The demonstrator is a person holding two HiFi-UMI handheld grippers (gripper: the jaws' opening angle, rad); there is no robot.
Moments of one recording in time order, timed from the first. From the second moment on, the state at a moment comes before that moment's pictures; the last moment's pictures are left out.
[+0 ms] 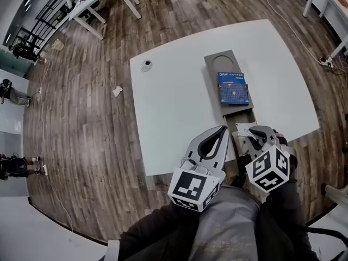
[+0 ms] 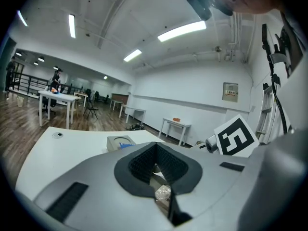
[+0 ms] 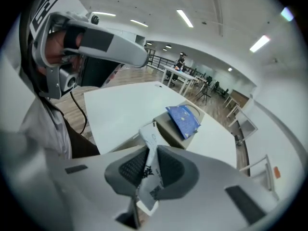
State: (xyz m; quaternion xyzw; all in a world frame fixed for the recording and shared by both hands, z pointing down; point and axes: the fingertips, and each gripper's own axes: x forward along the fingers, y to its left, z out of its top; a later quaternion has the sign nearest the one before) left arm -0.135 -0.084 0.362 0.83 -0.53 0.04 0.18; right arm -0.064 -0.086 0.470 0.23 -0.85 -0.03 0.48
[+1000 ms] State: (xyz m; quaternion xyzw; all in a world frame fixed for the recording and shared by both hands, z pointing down) left arm -0.133 -0.083 0.364 0.82 -0.53 0.05 0.18; right arm -0.081 -0.085 0.456 0.21 -0.87 -0.03 0.44
